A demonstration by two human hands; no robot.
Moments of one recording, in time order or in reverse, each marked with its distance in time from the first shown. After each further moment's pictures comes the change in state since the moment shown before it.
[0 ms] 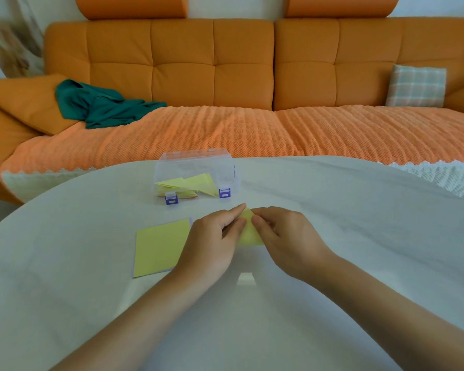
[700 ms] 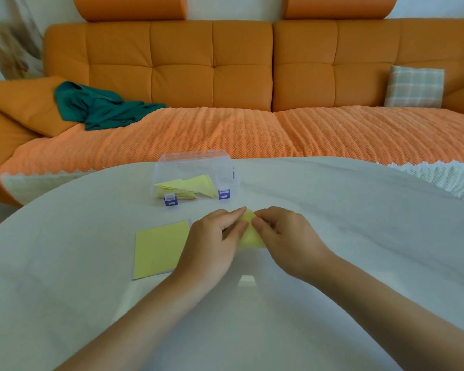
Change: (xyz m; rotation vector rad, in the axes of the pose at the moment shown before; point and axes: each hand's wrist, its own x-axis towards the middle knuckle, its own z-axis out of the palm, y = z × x) left_hand 0.000 0.003 0.001 0.035 0.022 0.058; right_hand 0.003 0.001 0.000 0.087 -0.012 0.086
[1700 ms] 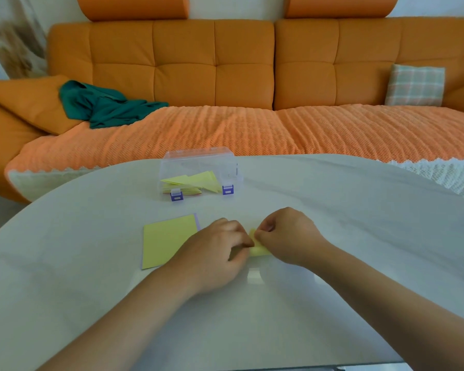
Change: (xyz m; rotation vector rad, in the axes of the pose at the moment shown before) left_hand -0.015 -0.001 -0.024 0.418 -0.412 0.206; right_hand 0.004 -0.006 0.003 -0.274 -0.109 0.229
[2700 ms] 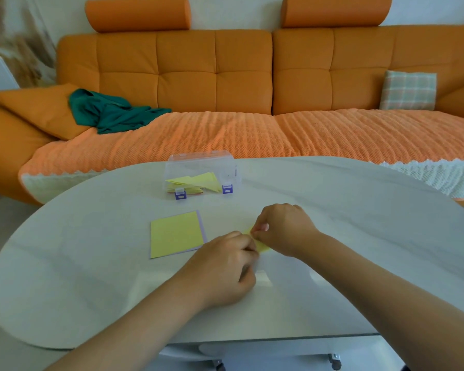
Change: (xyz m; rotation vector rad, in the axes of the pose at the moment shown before) left_hand -0.028 0.025 0.011 0.173 -0.015 0.177; right_hand -0.004 0.004 -0.006 -0.297 0.036 -0.238
